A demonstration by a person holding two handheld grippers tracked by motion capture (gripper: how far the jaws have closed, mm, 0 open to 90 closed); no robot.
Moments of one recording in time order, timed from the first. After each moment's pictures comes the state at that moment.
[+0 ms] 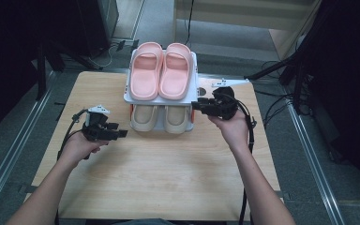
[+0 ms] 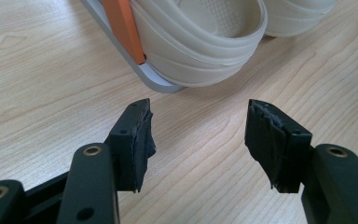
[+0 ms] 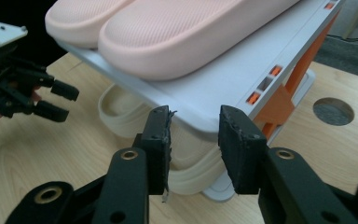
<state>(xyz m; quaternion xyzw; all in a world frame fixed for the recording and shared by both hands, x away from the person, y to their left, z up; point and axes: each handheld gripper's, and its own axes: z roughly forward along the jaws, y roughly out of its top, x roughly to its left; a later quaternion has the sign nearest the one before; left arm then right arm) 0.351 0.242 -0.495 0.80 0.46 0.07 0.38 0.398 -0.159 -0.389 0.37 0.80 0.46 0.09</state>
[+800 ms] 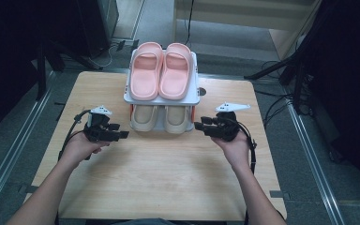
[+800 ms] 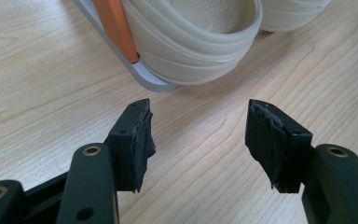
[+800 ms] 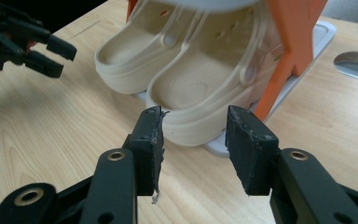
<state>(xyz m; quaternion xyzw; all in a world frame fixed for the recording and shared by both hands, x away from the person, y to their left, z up) 0.350 0.237 -0.496 0.81 0.45 0.07 0.37 0.370 -0.181 -0.452 0.36 0.80 0.46 0.08</state>
